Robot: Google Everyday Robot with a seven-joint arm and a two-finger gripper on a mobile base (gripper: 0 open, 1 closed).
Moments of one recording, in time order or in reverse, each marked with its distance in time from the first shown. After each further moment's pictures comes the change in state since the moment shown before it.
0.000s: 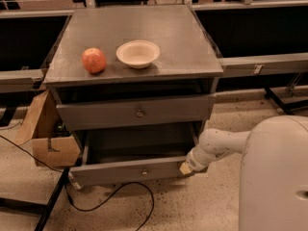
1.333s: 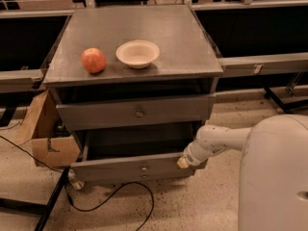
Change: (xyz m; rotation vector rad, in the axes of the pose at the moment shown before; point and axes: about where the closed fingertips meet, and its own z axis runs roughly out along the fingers) arm -0.026 -0.004 -0.006 0.026 -0.048 -0.054
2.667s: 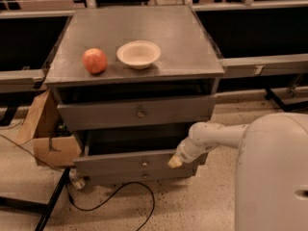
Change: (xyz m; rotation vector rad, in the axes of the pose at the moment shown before) arm -0.030 0.013 0.003 -0.001 -0.018 -0.135
